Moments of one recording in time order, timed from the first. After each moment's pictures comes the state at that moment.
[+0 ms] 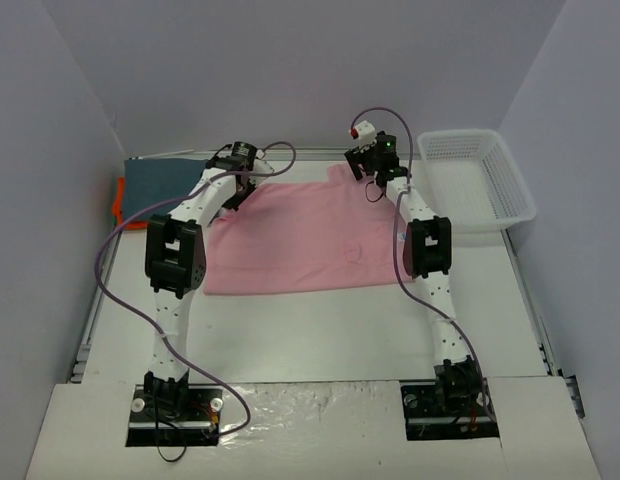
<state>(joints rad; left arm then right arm) -0.28 2.24 2.01 -0.85 -0.27 0.51 0.17 2.85 2.54 -0.12 -0.11 -0.41</state>
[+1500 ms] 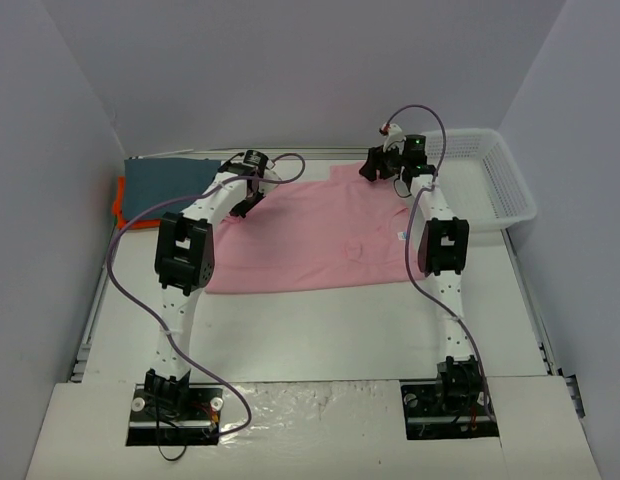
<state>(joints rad) -0.32 2.31 2.03 -0.87 -0.29 0.51 0.04 2.89 2.63 -0.25 -0.61 -0.11</state>
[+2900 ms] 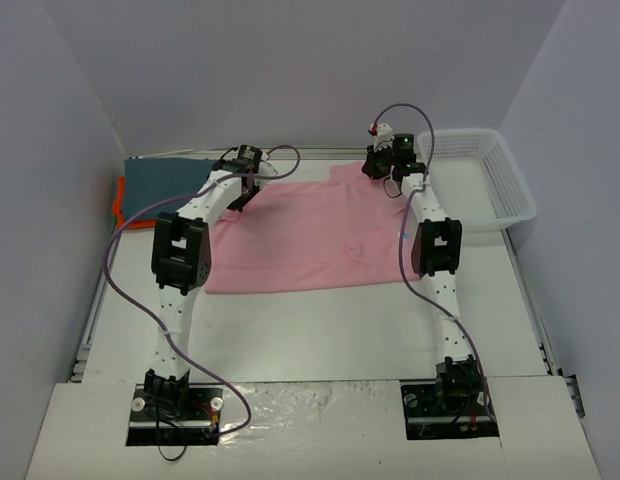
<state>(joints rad) -0.30 2.31 2.04 -0.82 -0.30 0.51 0.09 2.91 2.68 -0.32 -0.46 -0.15</state>
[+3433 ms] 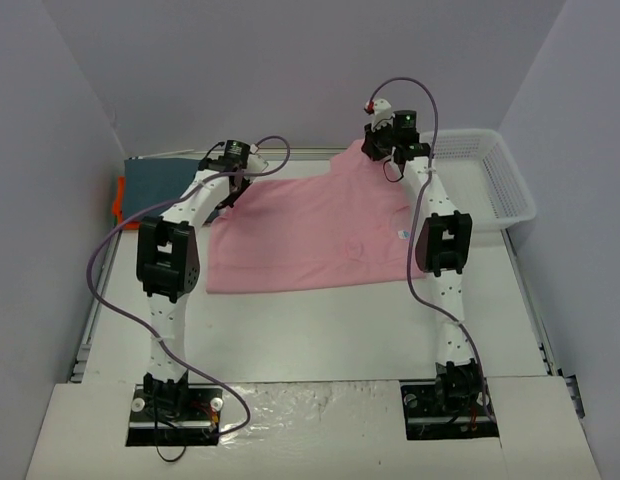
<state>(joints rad) -0.26 2.17 1.92 -0.73 -0.29 0.51 0.13 2.66 2.55 -0.38 -0.40 -0.24</state>
